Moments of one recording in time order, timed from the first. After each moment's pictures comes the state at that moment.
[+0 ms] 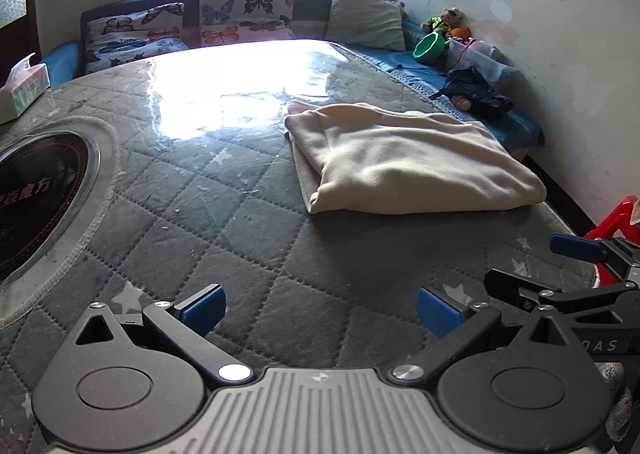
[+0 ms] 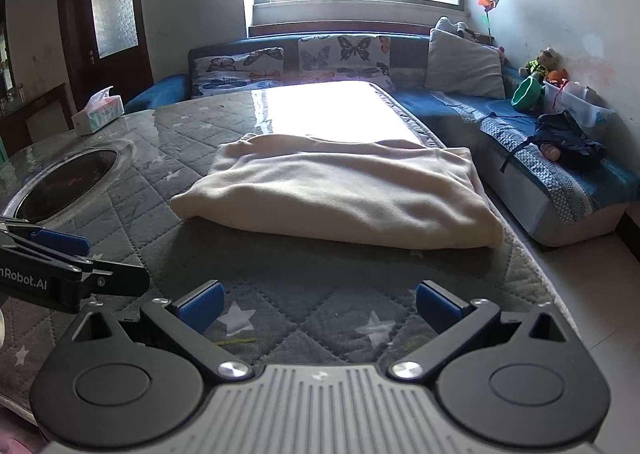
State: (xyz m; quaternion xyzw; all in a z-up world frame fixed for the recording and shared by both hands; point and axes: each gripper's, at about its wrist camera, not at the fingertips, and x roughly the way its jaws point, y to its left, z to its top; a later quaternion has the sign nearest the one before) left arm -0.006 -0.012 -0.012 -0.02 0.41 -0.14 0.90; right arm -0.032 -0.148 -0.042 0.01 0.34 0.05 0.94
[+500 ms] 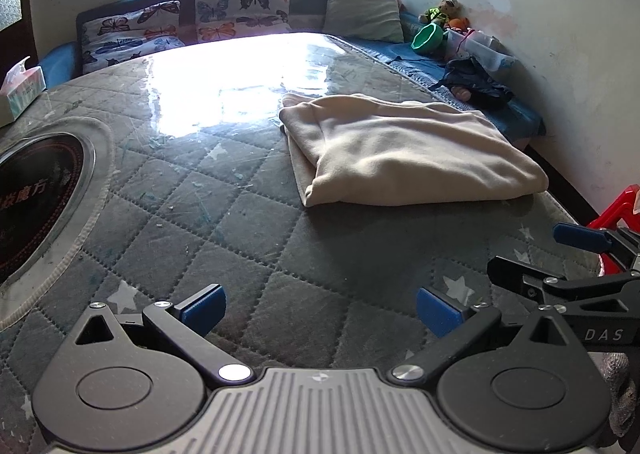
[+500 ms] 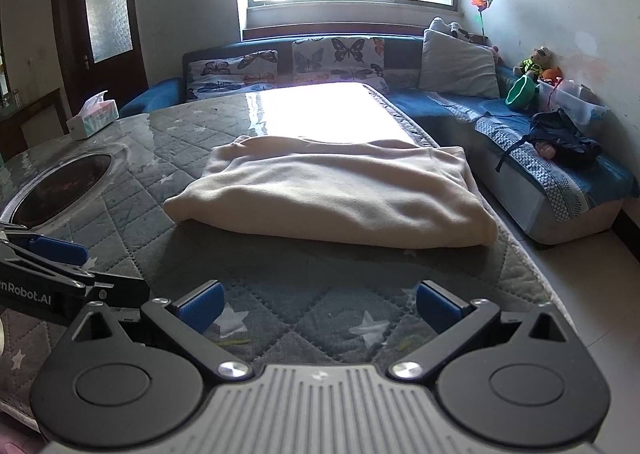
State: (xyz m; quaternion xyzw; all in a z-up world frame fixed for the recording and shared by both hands) left arm -0.004 -0.018 -0.014 -0.01 0.42 -0.14 0.90; right arm -0.031 -0.151 -0.043 0.01 0.33 0.04 0.94
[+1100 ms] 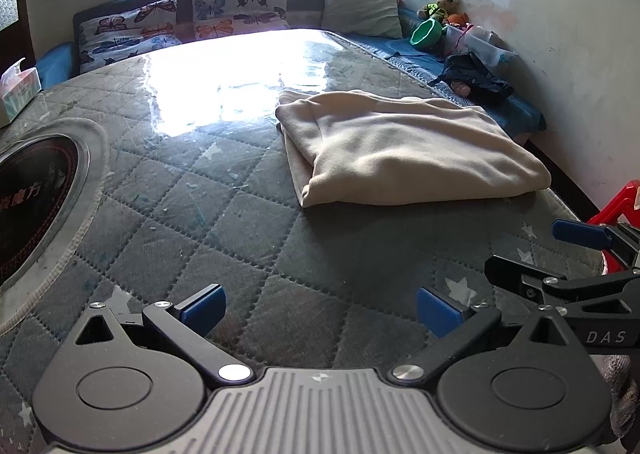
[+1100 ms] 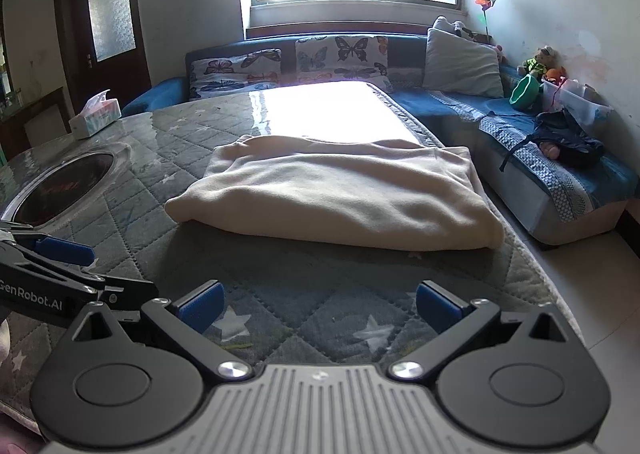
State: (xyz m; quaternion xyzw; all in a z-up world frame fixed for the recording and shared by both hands) left arm 0.002 -0.020 -0.017 0.00 0.42 -0.14 0.89; right arm -0.026 -0.150 -0.044 0.01 0.34 0.05 0.94
